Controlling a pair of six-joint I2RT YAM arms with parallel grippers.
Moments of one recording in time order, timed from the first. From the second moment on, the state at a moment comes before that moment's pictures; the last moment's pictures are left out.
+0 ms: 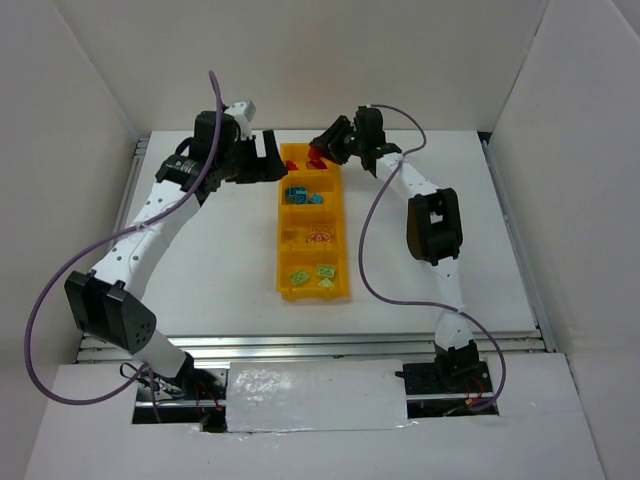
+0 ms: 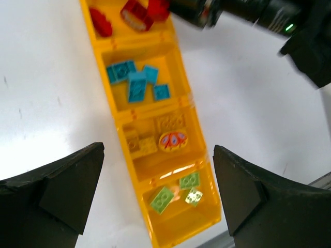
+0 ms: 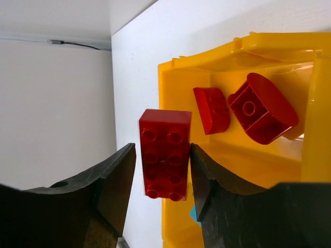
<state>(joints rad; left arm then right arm) -0.34 1.57 1.65 -0.60 0.14 -0.37 0.30 2.42 2.11 -0.09 -0.41 0.98</state>
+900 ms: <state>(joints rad) -0.22 1.61 1.81 -0.84 -0.04 -0.35 0.34 1.86 1.89 -0.46 -0.18 0.58</state>
